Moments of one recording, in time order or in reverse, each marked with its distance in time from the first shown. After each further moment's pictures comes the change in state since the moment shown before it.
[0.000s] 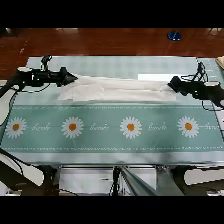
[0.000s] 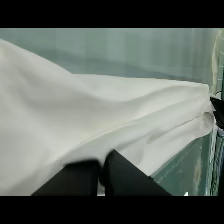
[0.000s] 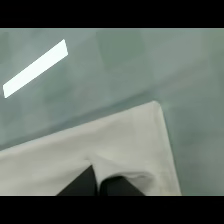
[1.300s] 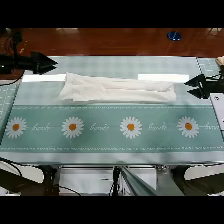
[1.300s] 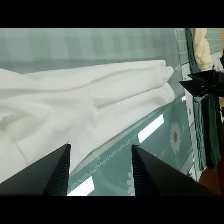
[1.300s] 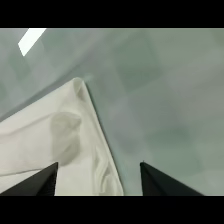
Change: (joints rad) left arm 0.165 0.114 0.211 0.048 -0.356 -0.014; right arm -0.305 -0.093 0.290 -0.268 0.570 0.296
